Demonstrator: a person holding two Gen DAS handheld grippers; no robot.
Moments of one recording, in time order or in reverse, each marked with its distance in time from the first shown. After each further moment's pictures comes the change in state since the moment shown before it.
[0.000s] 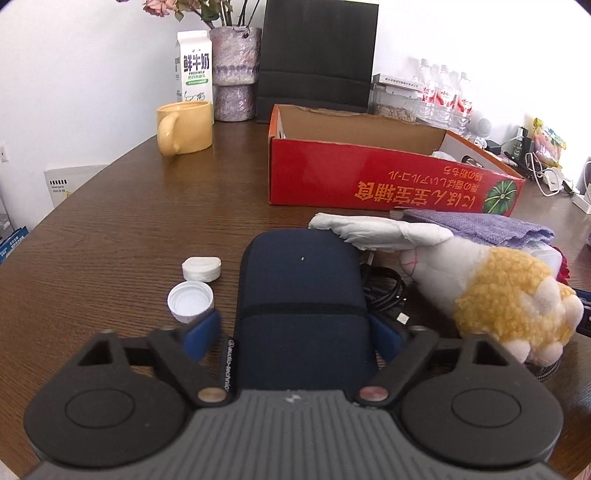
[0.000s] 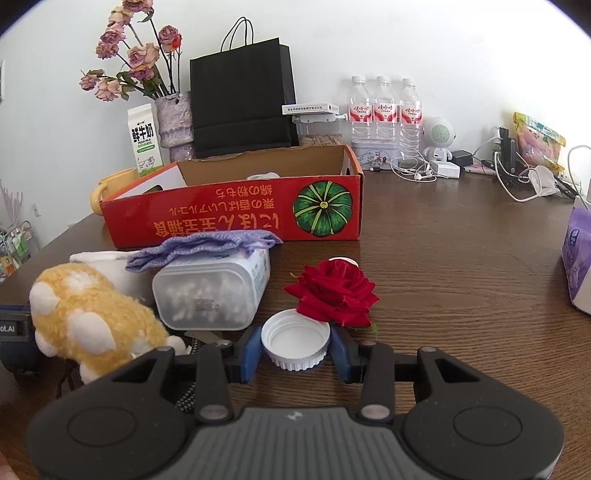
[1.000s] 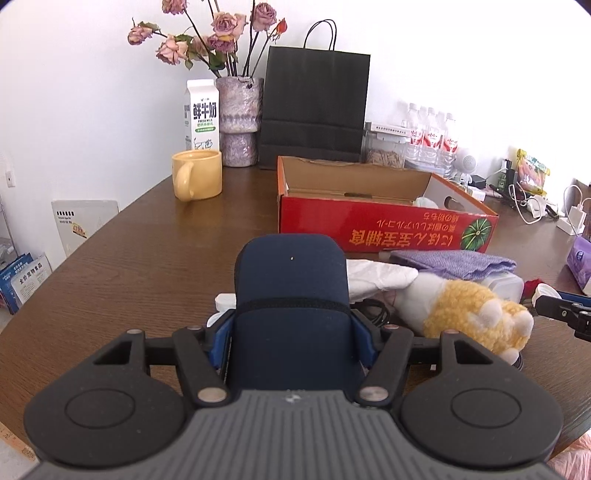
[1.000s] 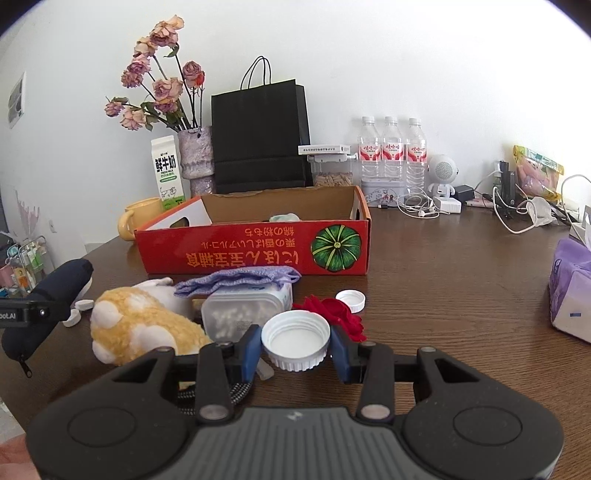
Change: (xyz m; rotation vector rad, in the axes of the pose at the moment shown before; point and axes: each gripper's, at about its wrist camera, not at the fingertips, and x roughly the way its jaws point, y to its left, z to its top) left arm -0.056 0.009 0.005 0.008 -0.125 -0.001; right arm -0.050 0.009 0.003 -0.025 -0.109 0.035
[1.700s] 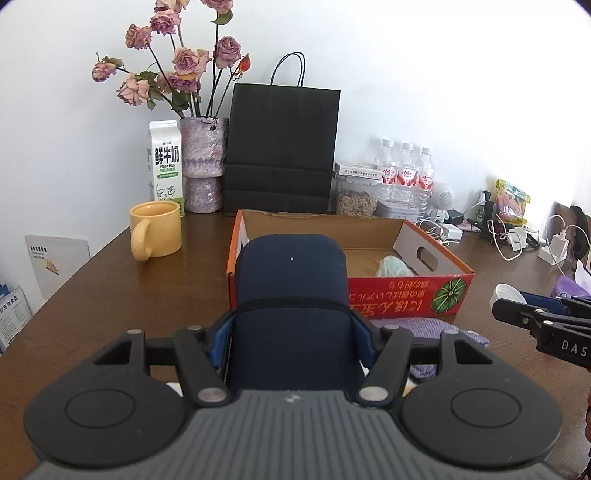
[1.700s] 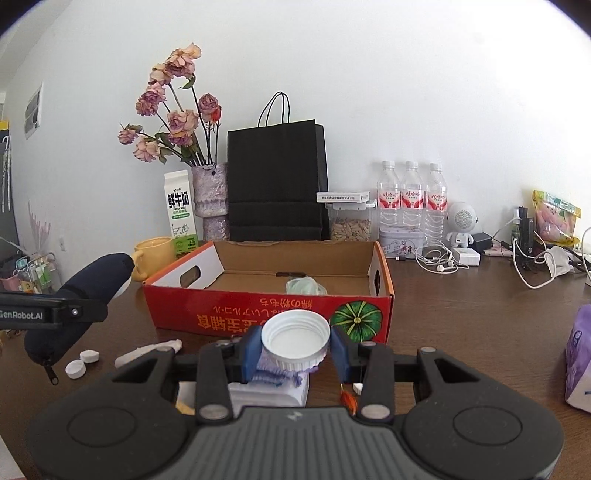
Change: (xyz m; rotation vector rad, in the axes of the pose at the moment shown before) left arm 0.026 -0.035 0.058 0.019 -0.097 -0.074; right arm 0.021 0.008 0.055 -0.044 -0.106 0.033
